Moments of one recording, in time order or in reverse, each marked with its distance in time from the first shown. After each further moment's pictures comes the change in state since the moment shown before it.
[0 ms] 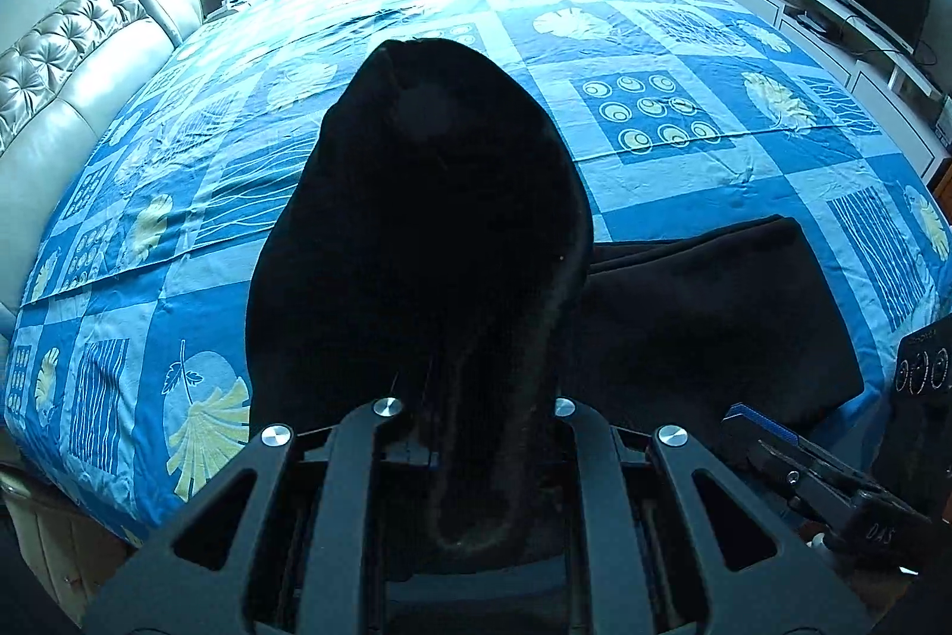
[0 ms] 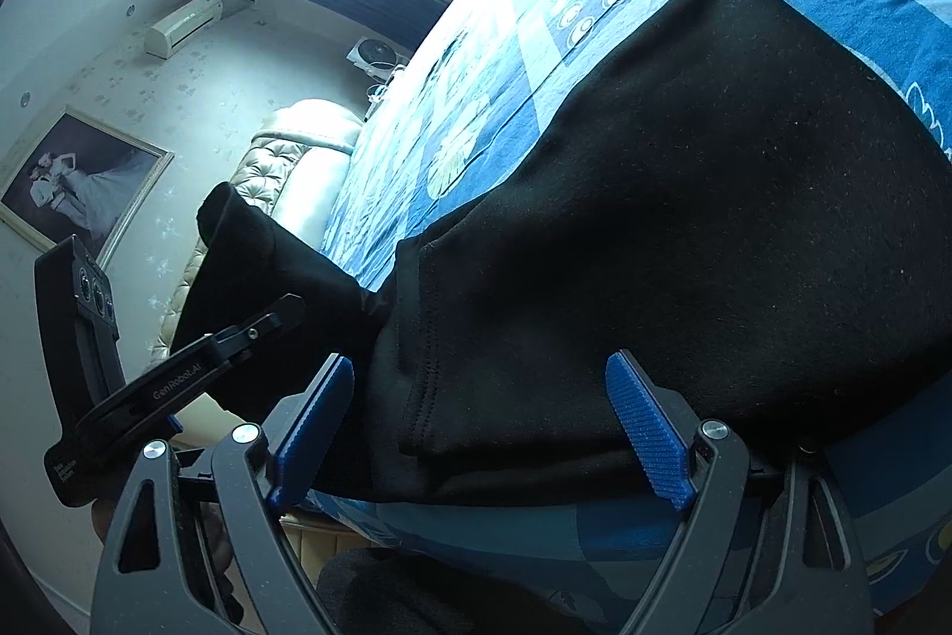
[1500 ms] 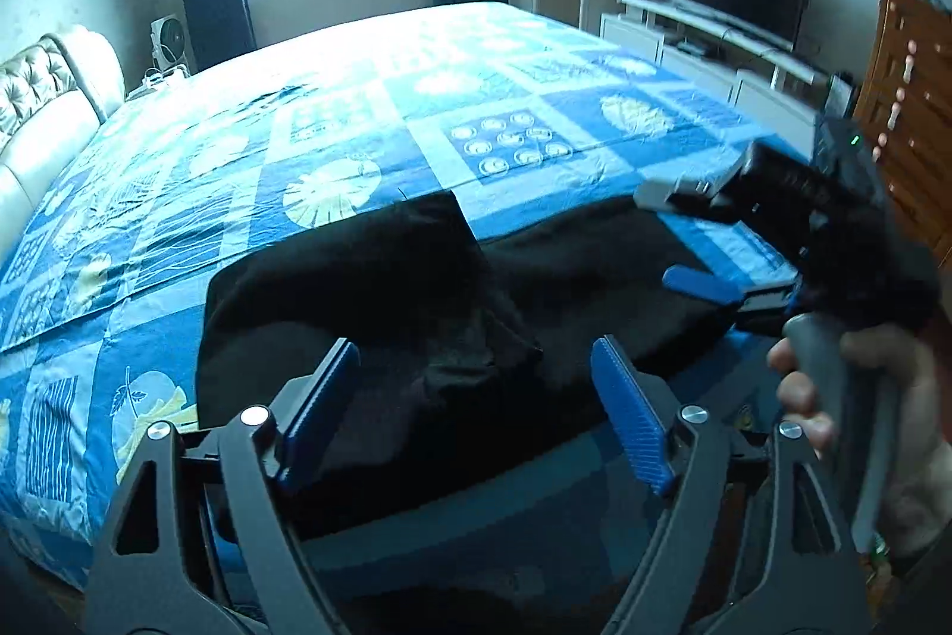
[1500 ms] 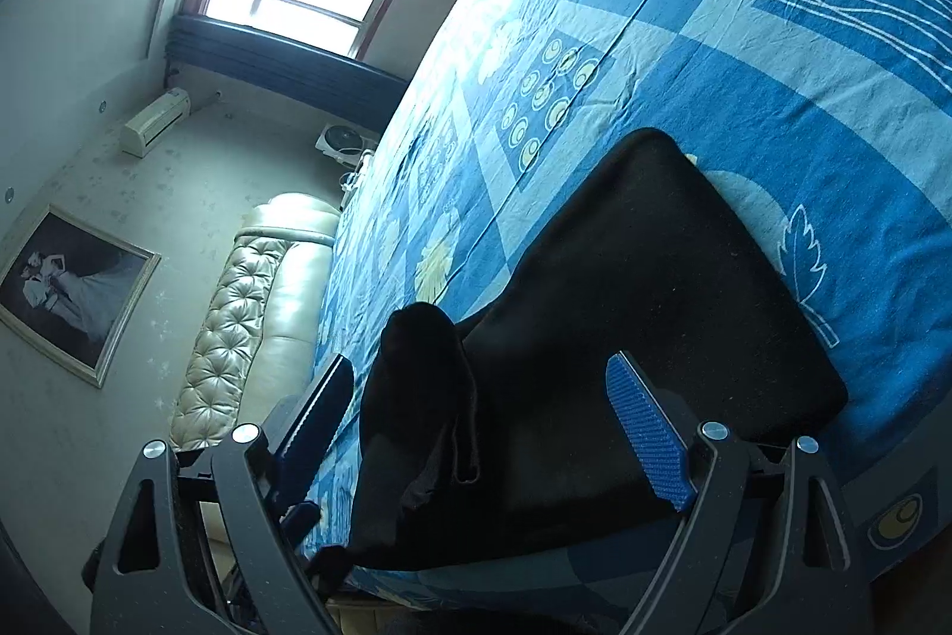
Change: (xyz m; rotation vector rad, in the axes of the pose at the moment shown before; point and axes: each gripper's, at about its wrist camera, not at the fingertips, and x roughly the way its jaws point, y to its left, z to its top) left arm -0.072 -0.003 -0.060 0.095 -0.229 -0.246; right arm -0.041 -0.003 0.029 0.121 -0.126 -0.049
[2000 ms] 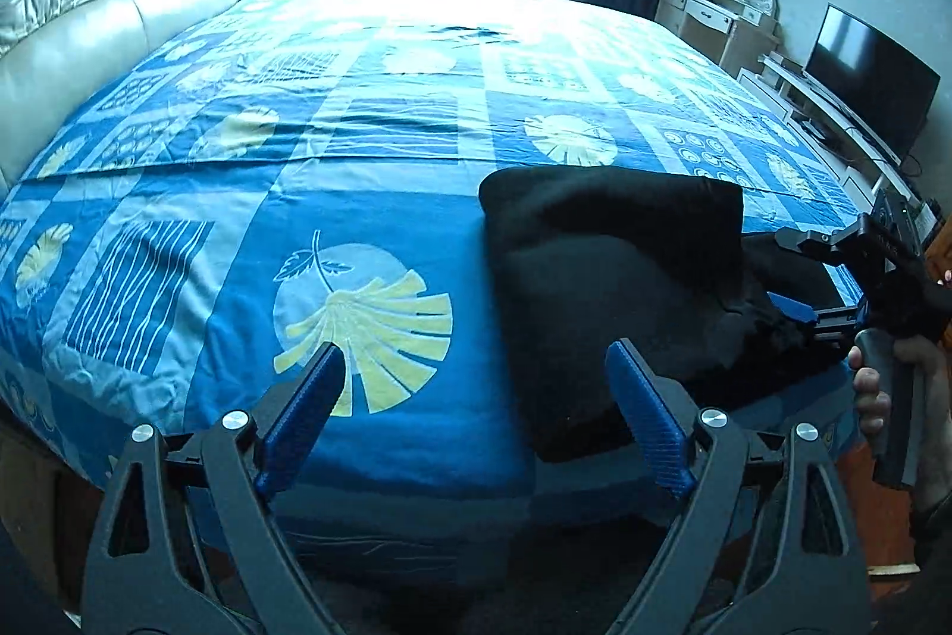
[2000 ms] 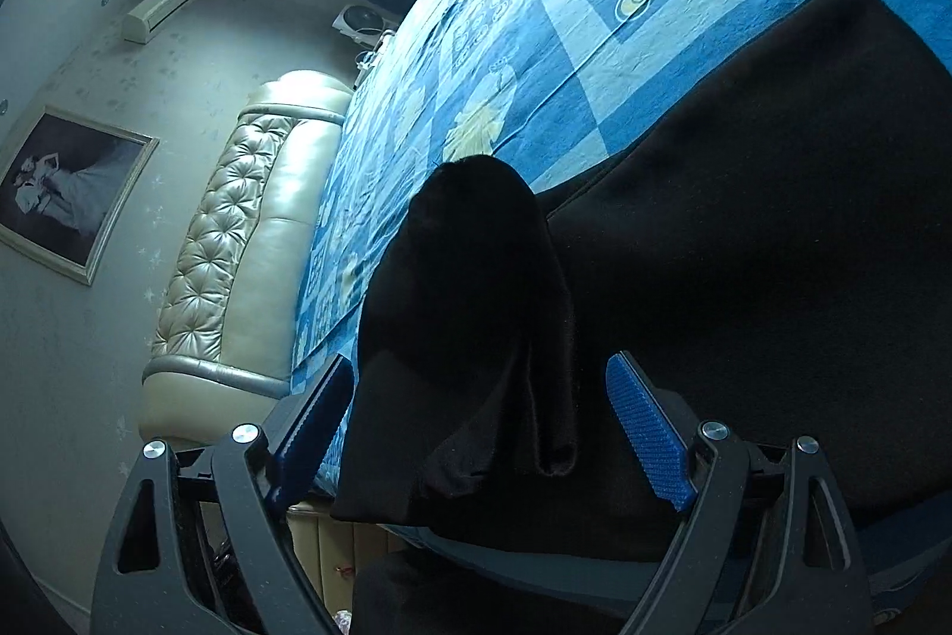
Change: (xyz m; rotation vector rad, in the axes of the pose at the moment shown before) left arm -0.026 0.179 -0.071 -0.335 0.064 0.152; right arm 0.096 0.039 -0.025 -0.112 0.265 -0.019
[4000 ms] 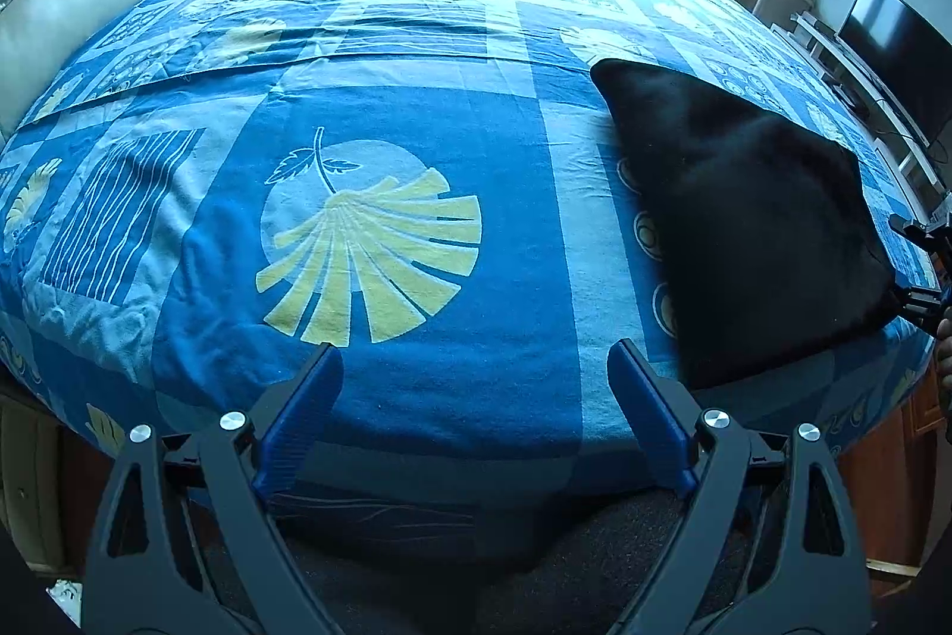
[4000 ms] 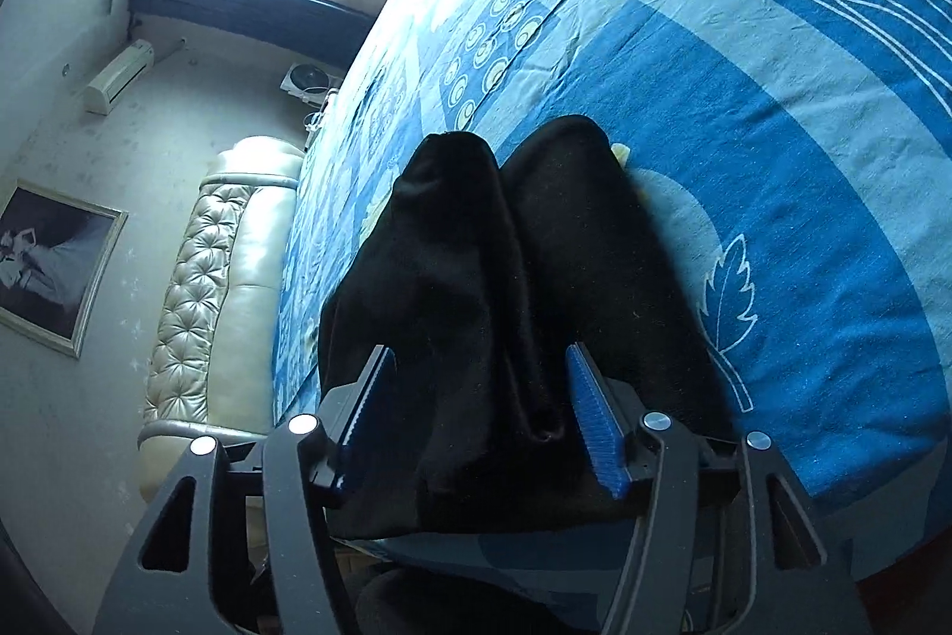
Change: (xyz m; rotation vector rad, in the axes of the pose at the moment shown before) left arm 0.040 0.010 -0.030 -0.016 0.164 0.038; right arm -0.105 -0.076 0.019 0.104 -0.105 -0.076
